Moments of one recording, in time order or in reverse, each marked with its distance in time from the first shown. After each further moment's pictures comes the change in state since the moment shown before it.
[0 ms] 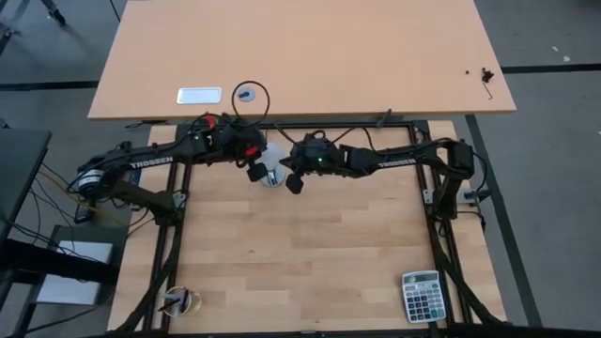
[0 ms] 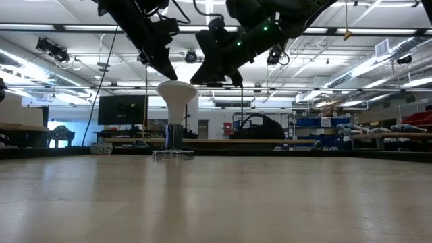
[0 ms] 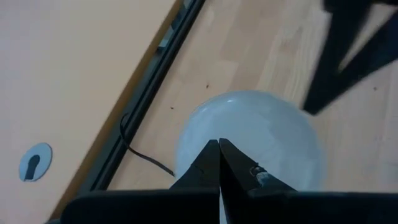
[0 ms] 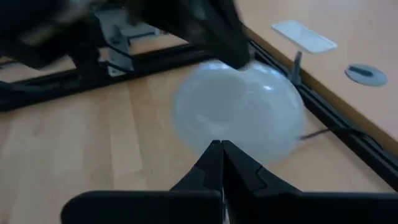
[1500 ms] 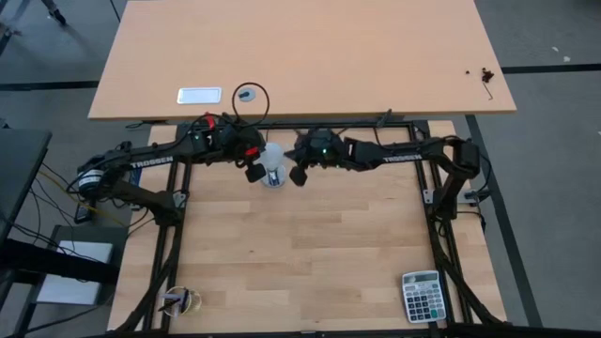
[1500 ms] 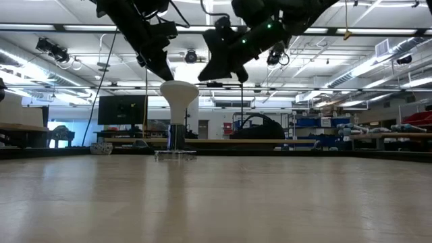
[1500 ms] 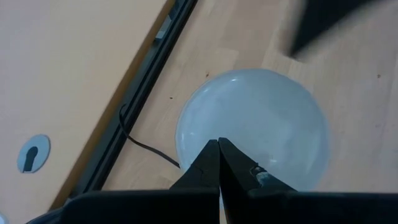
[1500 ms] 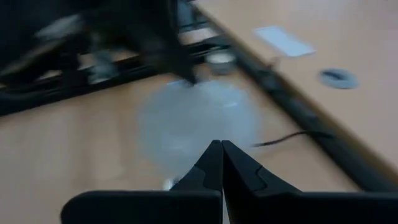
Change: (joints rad) left arm 0.006 0.008 -0.013 -0.032 0.015 -0.002; right arm -0.051 -0.048 0.000 -0.050 -0.016 -0.019
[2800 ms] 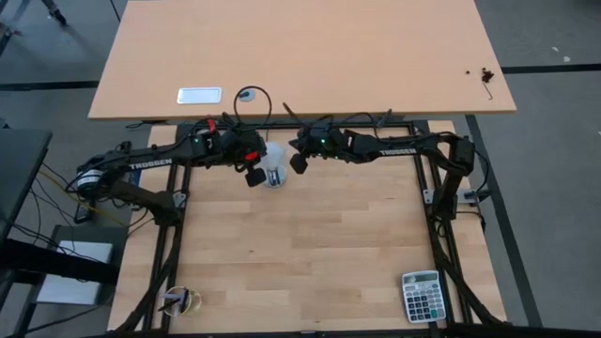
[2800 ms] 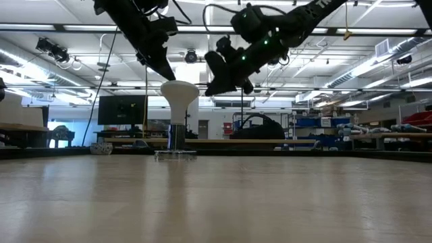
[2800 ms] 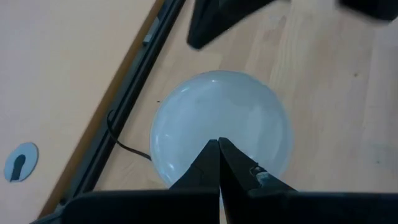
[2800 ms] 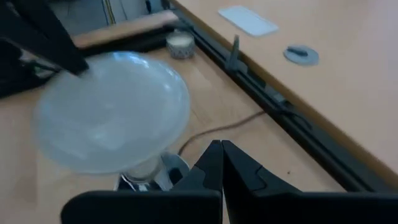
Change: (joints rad) left arm -0.036 0.001 -0.002 -0.006 0.006 -0.008; right arm -0.083 0.042 -0.003 0.002 0.031 0.018
